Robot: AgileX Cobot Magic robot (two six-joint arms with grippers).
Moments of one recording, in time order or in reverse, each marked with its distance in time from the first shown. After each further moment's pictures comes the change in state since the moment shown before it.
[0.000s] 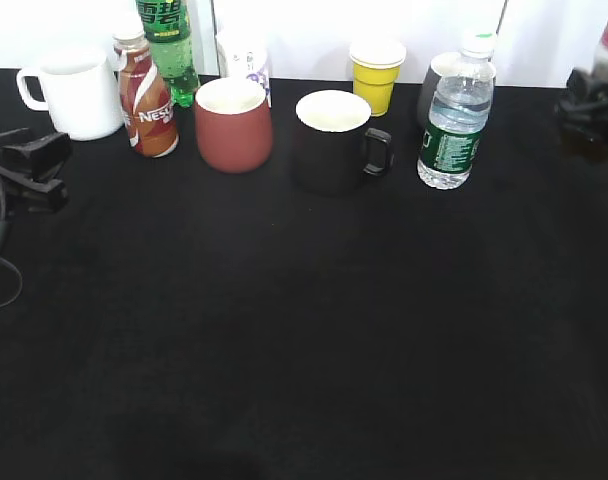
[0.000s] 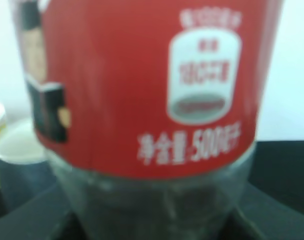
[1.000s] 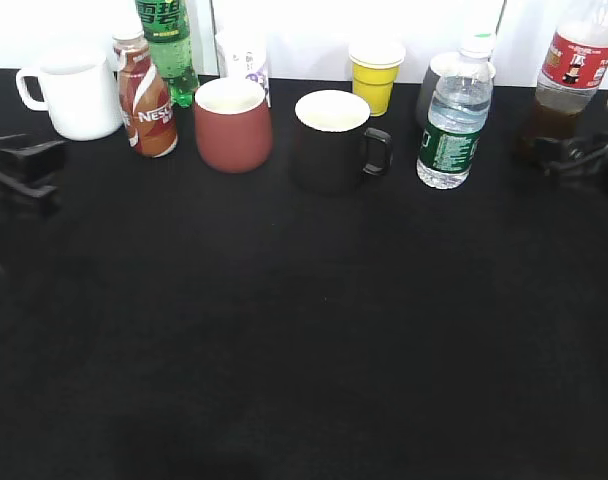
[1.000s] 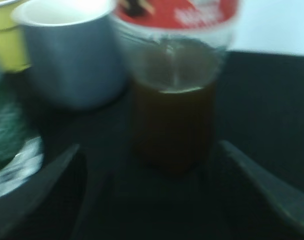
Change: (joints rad) left arm 0.000 -0.150 -0.002 0.044 0.264 0.000; right arm -0.037 -0.101 0.087 -0.290 0.306 0.136
